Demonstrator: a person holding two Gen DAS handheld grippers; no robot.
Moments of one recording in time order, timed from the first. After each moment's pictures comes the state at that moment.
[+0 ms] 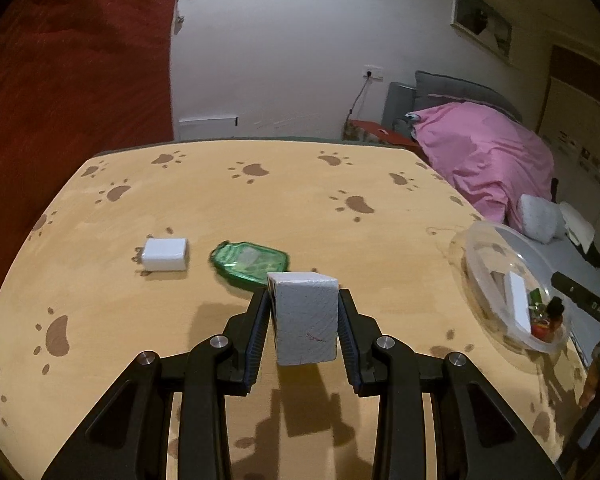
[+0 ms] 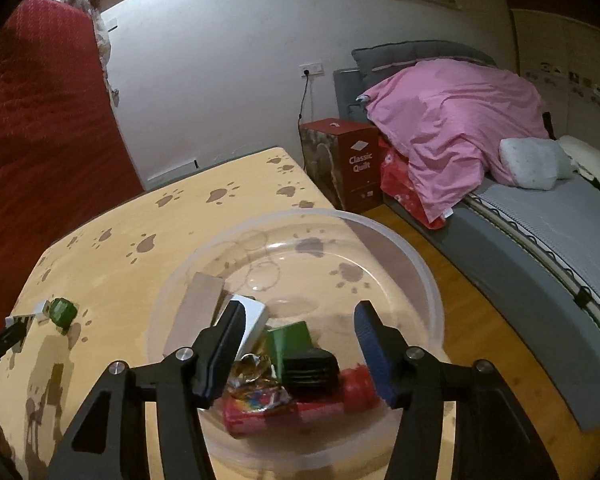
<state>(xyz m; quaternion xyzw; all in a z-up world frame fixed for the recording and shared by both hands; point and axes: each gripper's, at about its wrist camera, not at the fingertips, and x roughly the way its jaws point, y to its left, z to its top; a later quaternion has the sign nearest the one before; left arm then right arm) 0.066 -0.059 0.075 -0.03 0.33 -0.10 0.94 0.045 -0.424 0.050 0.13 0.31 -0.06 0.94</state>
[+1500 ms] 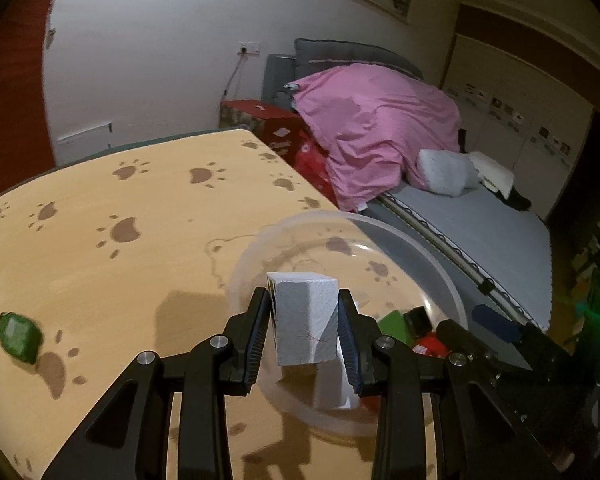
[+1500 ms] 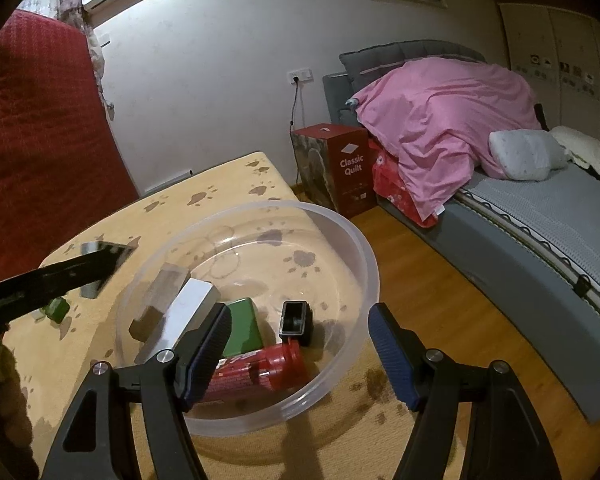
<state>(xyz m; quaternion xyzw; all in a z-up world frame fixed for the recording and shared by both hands) 0.098 -0.262 0.085 0.01 0.36 -0.29 0.89 0.018 -0.461 0.036 0.14 0.30 -0.05 0.94</state>
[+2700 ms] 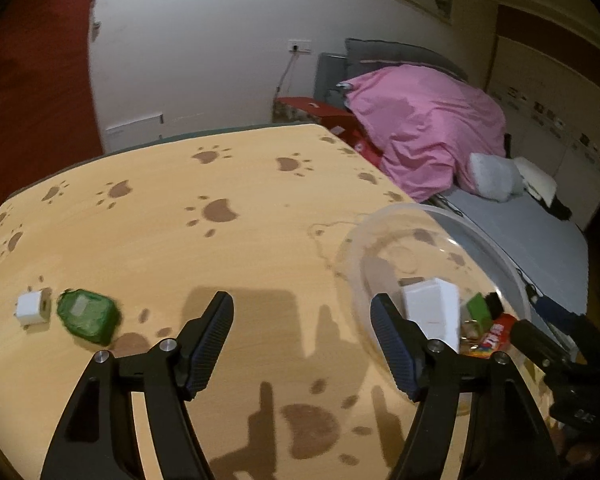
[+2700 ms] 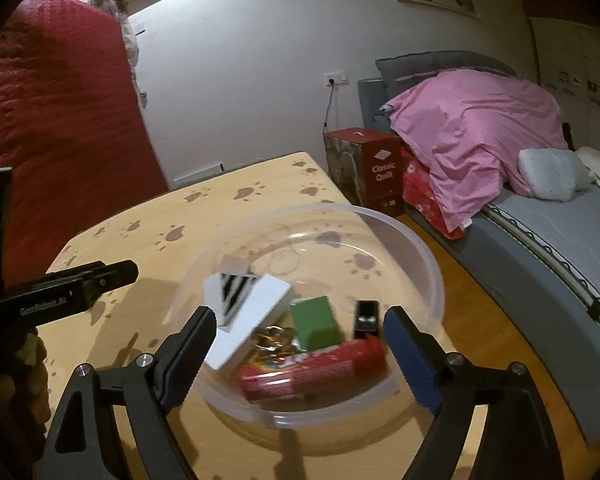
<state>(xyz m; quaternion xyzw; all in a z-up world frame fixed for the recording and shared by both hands) 0.105 -0.184 0.078 0.01 0.36 -0.19 0.91 0.019 -0.415 0.054 0.11 0.29 0.00 0.95</state>
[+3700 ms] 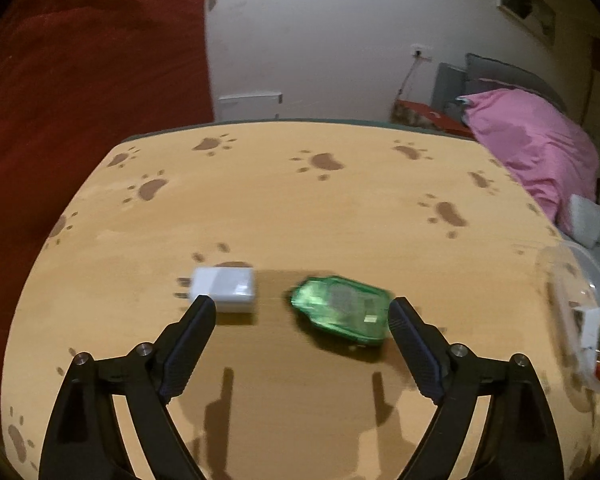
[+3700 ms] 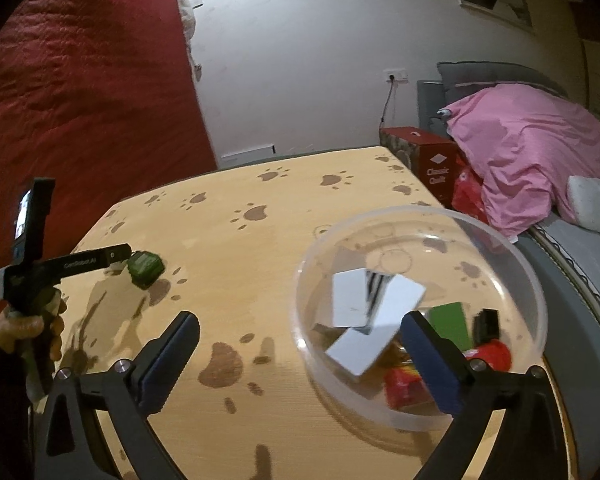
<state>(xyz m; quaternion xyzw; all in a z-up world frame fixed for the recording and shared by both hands) 0.143 -0.010 0.056 -0.02 0.38 -0.01 0.92 0.033 -0.330 0.062 0.06 0.31 0.08 0.95</state>
